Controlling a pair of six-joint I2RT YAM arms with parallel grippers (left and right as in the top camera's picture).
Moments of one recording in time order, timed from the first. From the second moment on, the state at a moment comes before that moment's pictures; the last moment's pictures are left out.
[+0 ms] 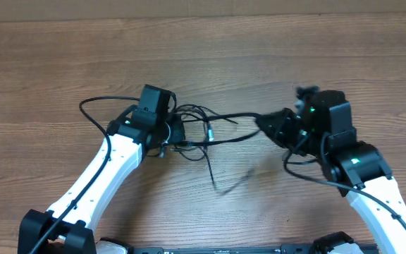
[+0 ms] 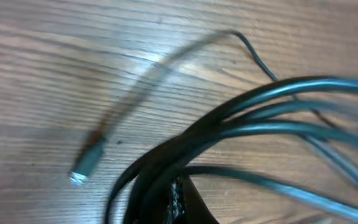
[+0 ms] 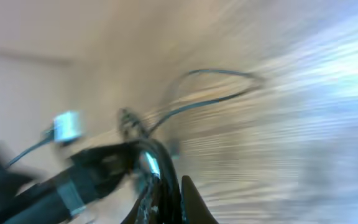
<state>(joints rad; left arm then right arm) -0.31 1.49 0.99 -0.63 0.12 -0.58 0.26 1.10 0.94 -0.63 -0.38 0.89</state>
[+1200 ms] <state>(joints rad) -0.47 1.50 0.98 -0.41 0.39 -0.26 0.17 1.00 1.06 -0.89 -0.31 0.87</state>
